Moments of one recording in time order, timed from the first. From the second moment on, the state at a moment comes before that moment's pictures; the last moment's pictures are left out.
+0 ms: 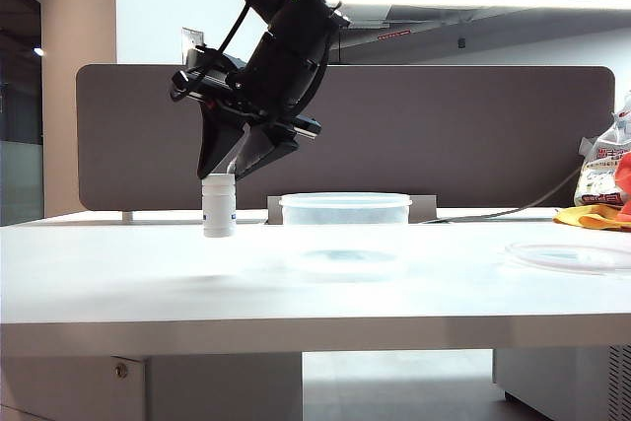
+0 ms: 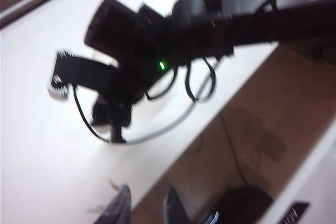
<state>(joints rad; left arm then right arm) -0.48 1.17 1.85 -1.33 0.28 0.16 0.70 2.19 1.96 -0.62 -0.22 0.00</state>
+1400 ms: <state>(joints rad) -0.48 1.11 1.81 -1.35 0.13 0.16 0.70 2.19 1.96 -0.56 -0.13 -0.01</state>
